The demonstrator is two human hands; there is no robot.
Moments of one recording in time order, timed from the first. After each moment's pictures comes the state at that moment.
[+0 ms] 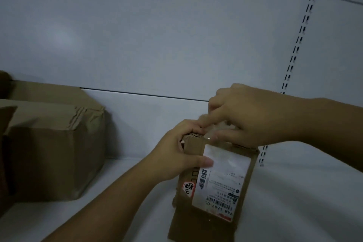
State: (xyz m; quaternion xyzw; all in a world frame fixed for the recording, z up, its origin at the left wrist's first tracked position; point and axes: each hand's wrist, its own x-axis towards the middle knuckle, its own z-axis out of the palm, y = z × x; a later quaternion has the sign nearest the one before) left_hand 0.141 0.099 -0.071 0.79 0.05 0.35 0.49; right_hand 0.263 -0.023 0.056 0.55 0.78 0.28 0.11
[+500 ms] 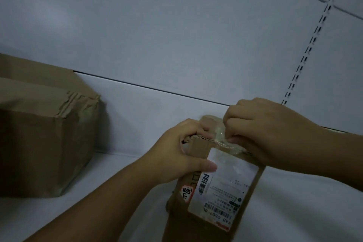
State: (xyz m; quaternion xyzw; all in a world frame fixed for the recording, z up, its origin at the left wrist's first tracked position) left_hand 0.144 0.109 -0.073 0.81 0.05 0.39 0.44; right_hand 0.278 -0.028 0.036 0.49 0.80 0.35 0.04
